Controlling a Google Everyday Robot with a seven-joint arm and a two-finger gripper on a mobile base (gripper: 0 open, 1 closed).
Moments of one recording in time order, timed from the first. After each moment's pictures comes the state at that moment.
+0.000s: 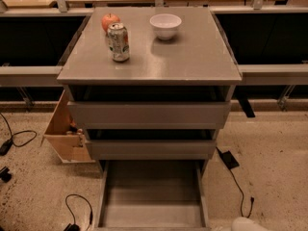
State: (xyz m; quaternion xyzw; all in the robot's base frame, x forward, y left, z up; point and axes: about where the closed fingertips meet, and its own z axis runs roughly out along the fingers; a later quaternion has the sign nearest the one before) arm 0.343 -0.198 0.179 -0.36 0.88 0.27 0.14
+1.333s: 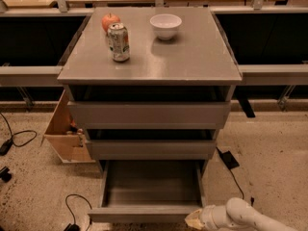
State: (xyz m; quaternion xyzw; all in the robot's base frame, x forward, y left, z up) arm 0.438 -0.172 0.193 -0.37 0.85 0.30 0.22
